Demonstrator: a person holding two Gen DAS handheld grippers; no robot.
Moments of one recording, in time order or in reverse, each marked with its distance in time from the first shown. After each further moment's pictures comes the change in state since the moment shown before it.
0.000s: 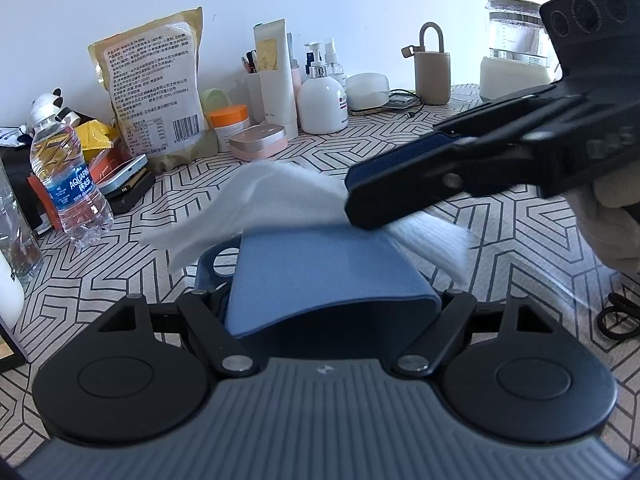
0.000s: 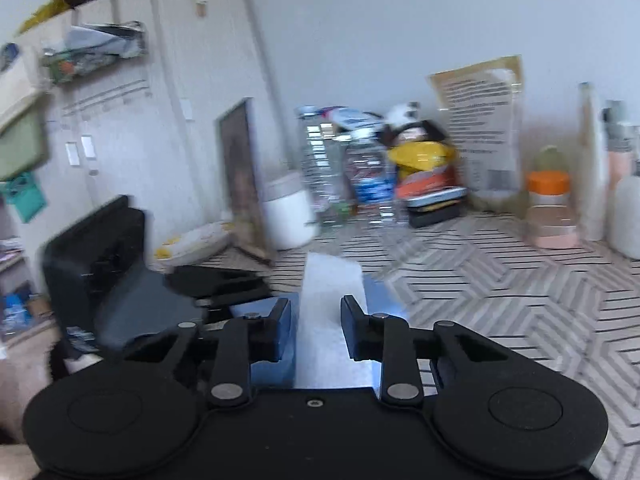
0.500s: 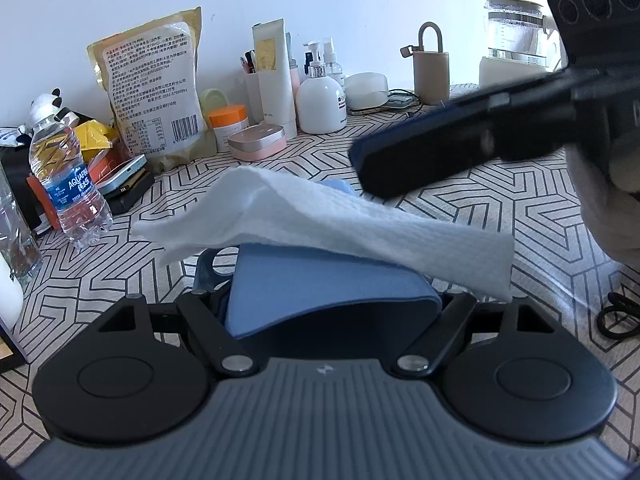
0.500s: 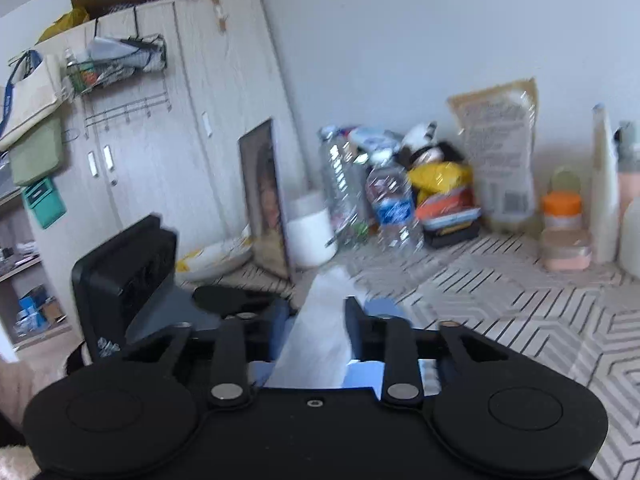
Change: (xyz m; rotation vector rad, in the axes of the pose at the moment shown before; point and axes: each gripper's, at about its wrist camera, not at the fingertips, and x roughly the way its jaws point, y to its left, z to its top) left arm 0.000 -0.002 0.000 0.004 0.000 -0.001; right arm -0.009 0.002 0.008 -0.029 -0.066 -0.010
